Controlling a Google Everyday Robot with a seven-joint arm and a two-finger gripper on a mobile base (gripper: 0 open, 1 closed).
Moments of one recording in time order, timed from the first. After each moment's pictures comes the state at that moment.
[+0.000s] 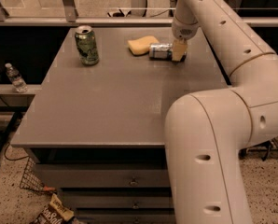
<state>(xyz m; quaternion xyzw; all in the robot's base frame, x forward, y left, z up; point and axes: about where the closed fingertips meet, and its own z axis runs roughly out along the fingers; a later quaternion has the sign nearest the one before) 0.786 -0.146 0.839 -0.66 0.73 -0.08 0.13</state>
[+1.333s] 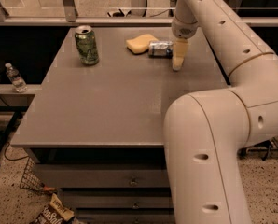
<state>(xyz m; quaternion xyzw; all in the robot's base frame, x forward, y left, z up) 0.792 -0.147 0.842 -0.66 0.74 -0.09 0.14</state>
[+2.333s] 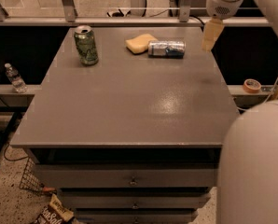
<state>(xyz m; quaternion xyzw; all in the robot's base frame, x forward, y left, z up) 0.737 -0.219 0.942 -0.58 0.78 -0.16 0.20</state>
